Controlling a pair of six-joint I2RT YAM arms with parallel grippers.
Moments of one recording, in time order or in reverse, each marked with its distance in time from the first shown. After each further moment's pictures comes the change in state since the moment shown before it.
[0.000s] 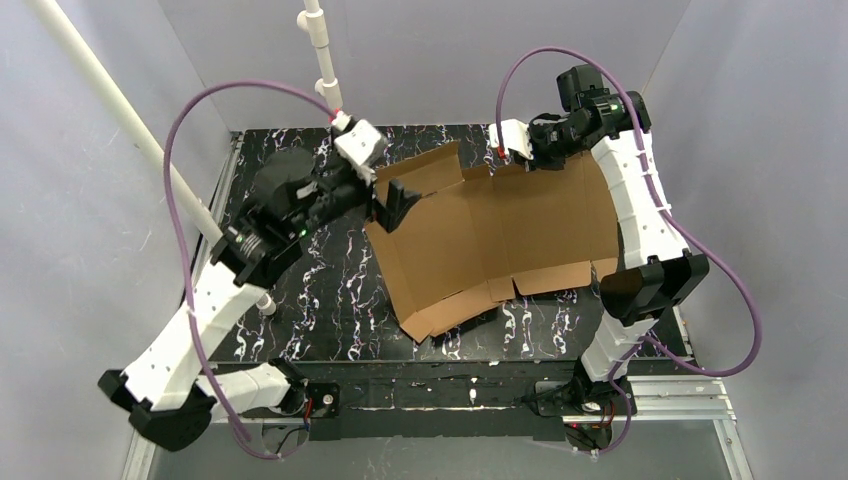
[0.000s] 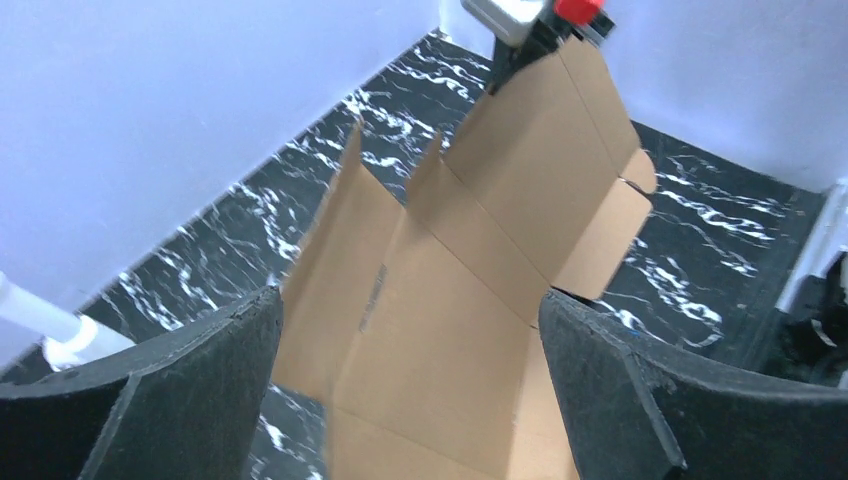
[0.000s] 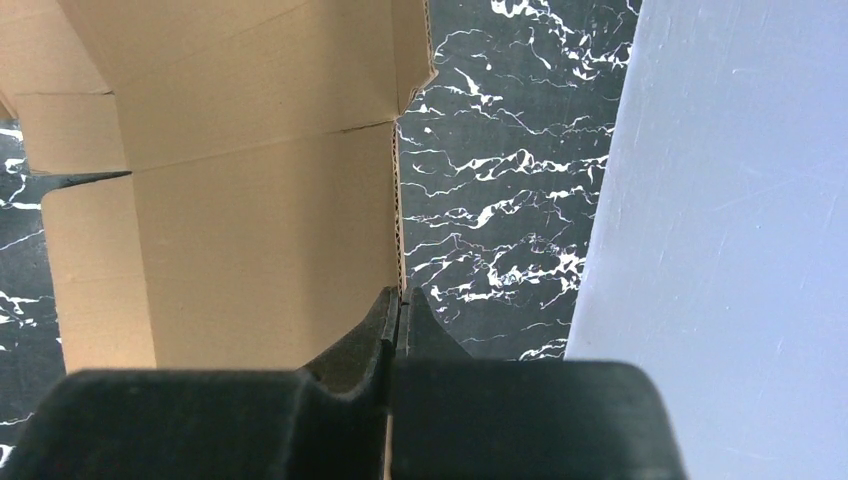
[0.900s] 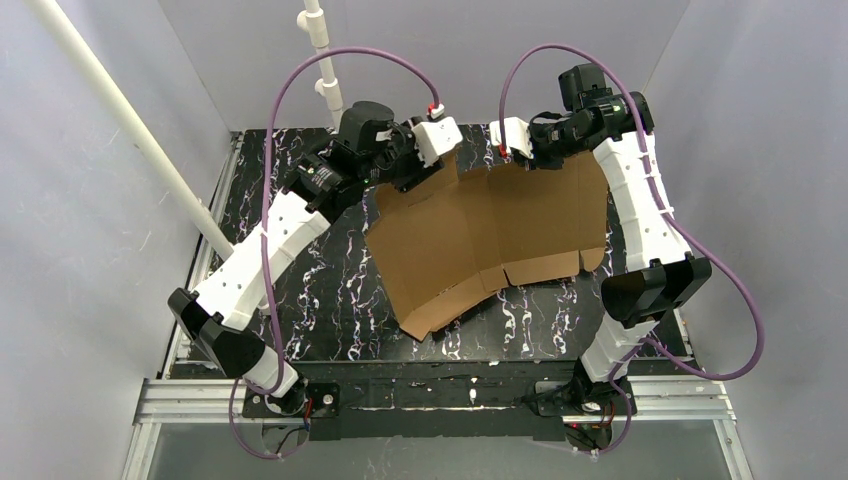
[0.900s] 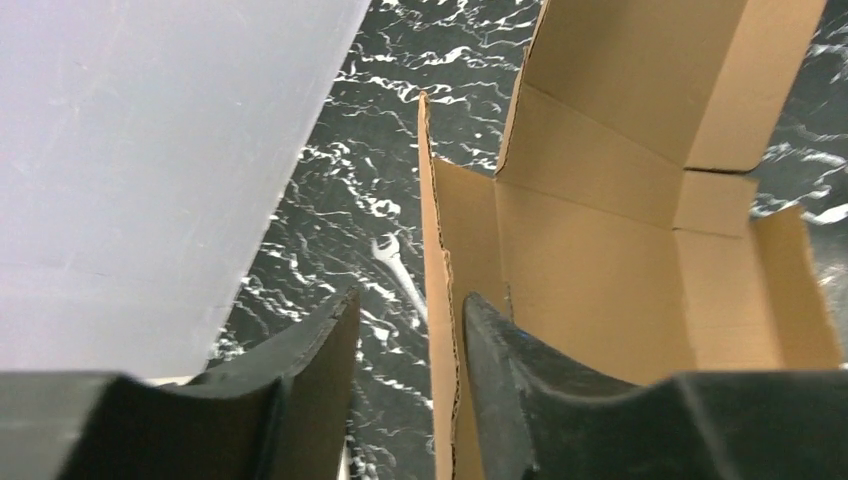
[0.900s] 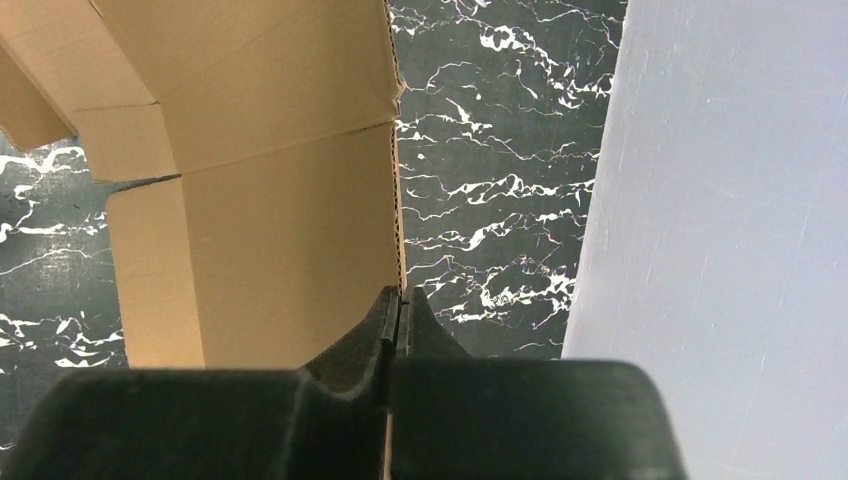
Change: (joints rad) left arm -0.008 0.483 0.414 -0.253 -0.030 0.502; right arm 0.000 -0.017 0.000 0.013 -0.055 0.011
